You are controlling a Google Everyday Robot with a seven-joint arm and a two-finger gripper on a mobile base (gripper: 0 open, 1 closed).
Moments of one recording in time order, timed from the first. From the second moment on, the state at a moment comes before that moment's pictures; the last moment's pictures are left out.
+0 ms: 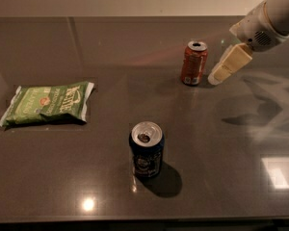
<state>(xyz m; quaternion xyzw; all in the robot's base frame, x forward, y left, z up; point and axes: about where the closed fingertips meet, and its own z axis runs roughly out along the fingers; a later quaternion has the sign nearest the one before) 0.595 -0.205 0.945 -0.51 0.80 0.04 0.31</state>
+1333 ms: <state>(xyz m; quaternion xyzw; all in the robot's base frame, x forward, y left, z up) 0.667 -0.165 0.908 -0.47 0.81 0.10 0.34</state>
